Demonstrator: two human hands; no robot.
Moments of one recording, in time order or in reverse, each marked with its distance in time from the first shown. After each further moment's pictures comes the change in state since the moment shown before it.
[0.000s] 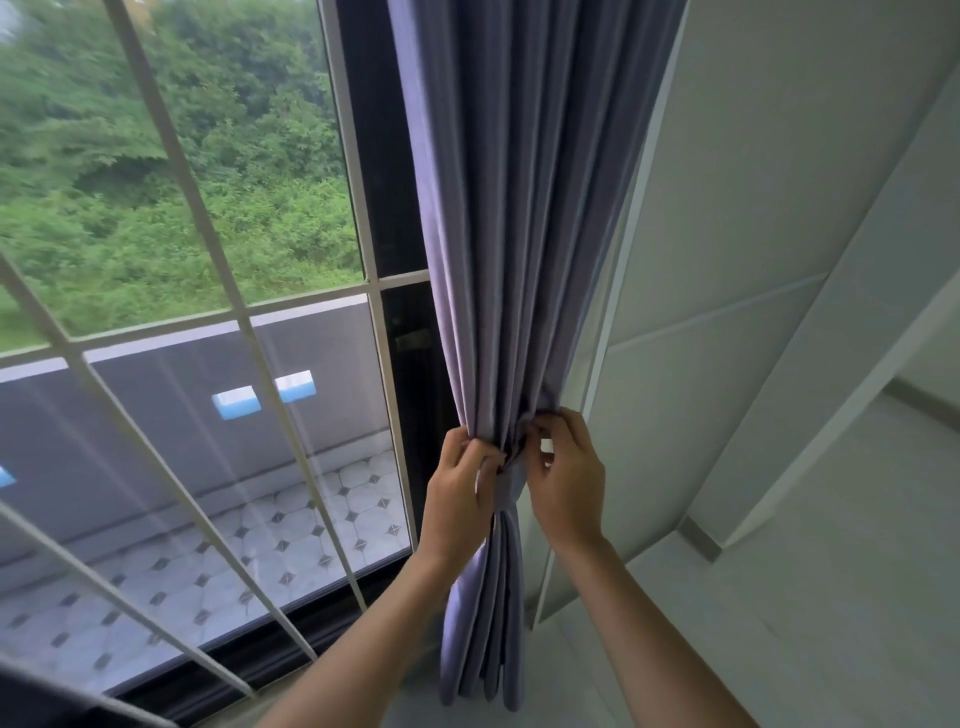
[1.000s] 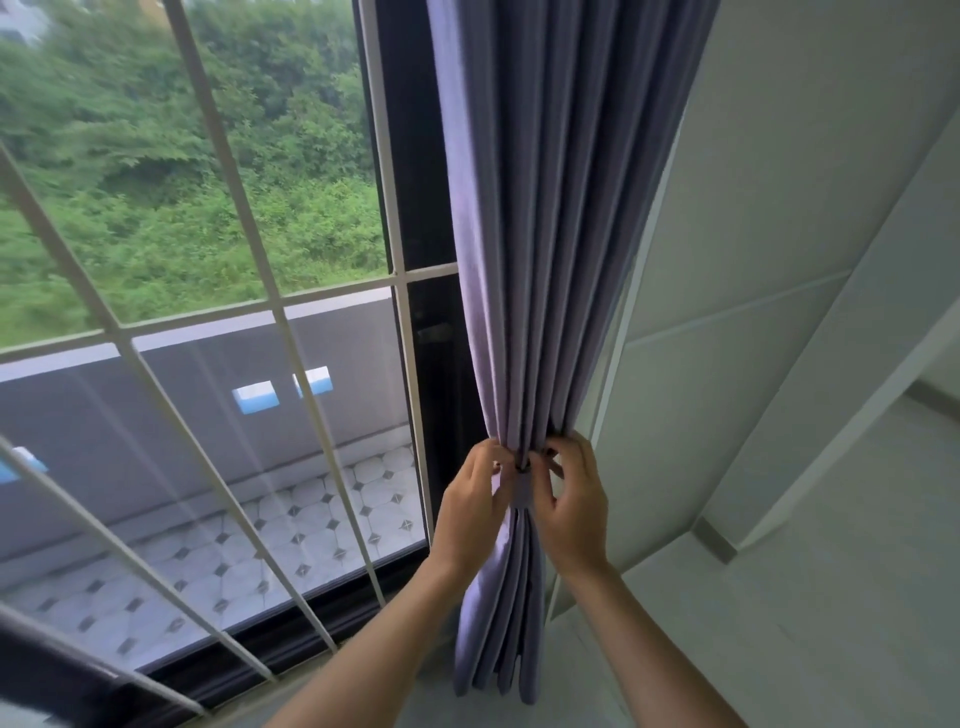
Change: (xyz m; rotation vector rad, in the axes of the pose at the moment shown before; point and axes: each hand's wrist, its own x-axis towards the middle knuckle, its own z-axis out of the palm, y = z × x) left_hand -0.024 -0.009 -0.005 -0.095 -0.077 -0.034; right_hand -0.042 -0.007 0.001 0.147 -0.041 0.028
